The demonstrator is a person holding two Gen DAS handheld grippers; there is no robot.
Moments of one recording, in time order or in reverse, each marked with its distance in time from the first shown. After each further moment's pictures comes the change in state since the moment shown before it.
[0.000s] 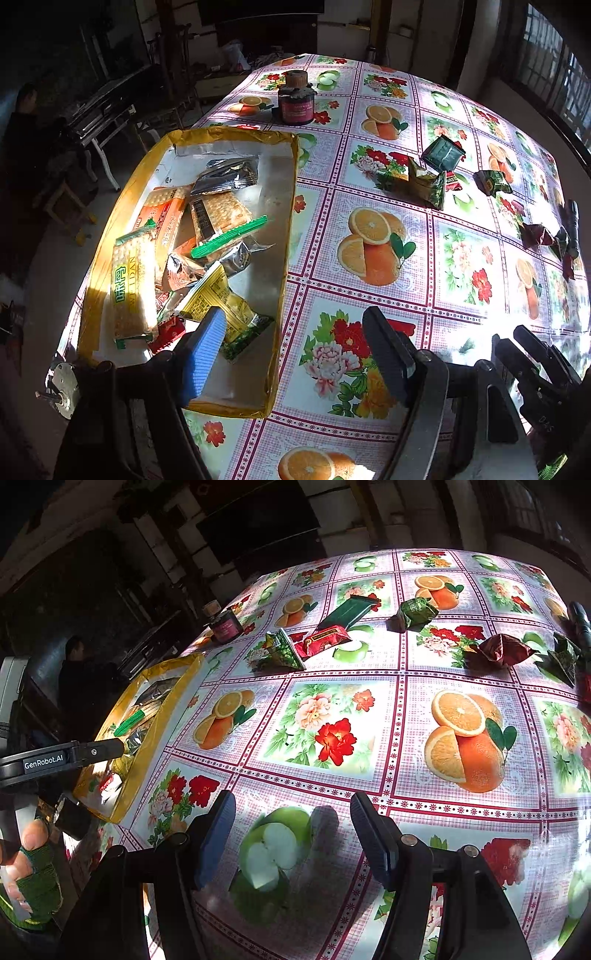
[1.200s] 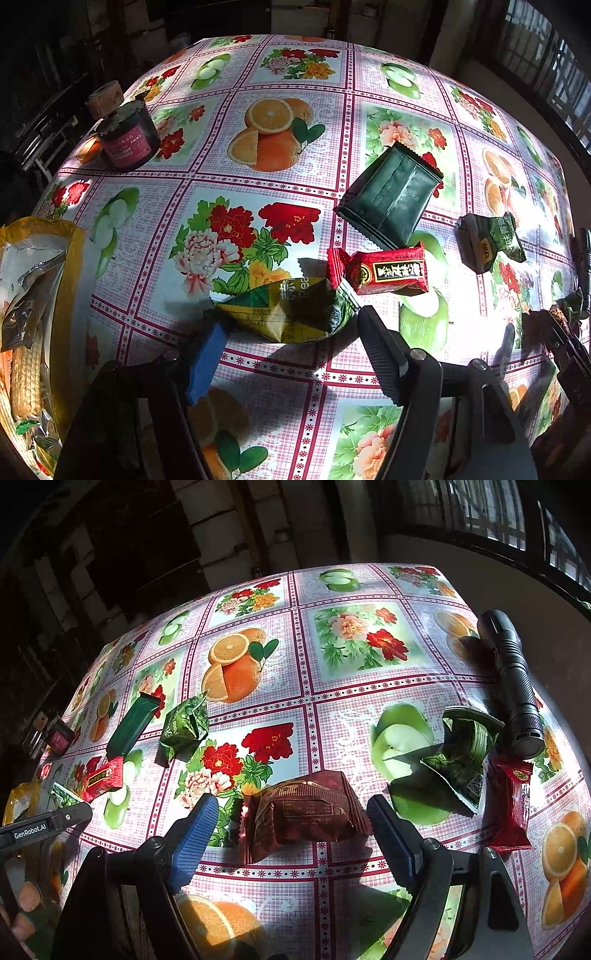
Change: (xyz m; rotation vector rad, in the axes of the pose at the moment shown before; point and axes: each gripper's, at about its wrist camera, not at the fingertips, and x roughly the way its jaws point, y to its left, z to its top) left arm 0.138 -0.140 0.121 0.068 0.034 -0.103; right arm 0.032 -0.158 0.122 0.174 -0.086 -0.380
